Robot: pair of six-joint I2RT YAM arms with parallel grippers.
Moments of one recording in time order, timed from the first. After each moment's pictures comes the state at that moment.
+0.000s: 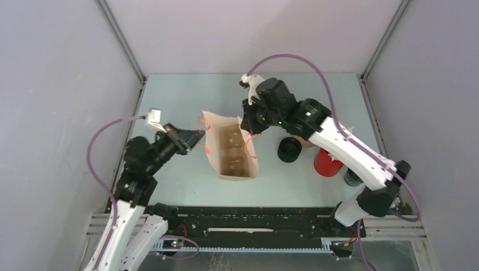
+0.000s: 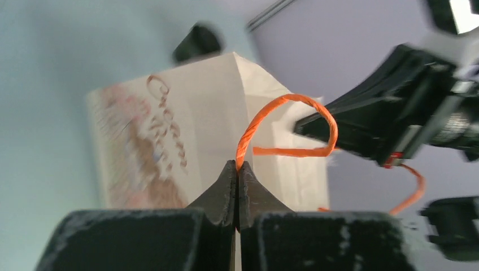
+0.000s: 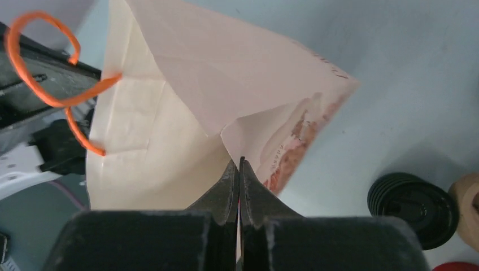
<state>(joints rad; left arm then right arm) -0.27 0.55 0.77 -0.23 0.35 -0.83 0.90 1.52 1.79 -0.85 -0.02 0.31</state>
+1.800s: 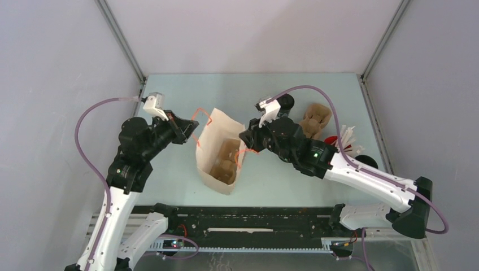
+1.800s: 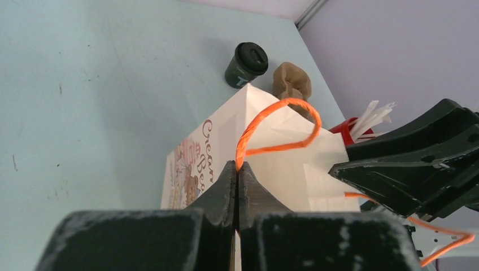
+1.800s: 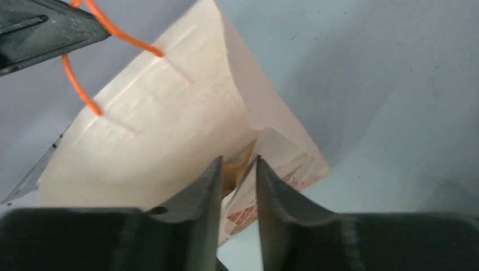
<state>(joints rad) -0.26 0.72 1.00 -0.47 0.27 -0.47 1.04 1.23 1.16 -0.22 0.25 0.39</state>
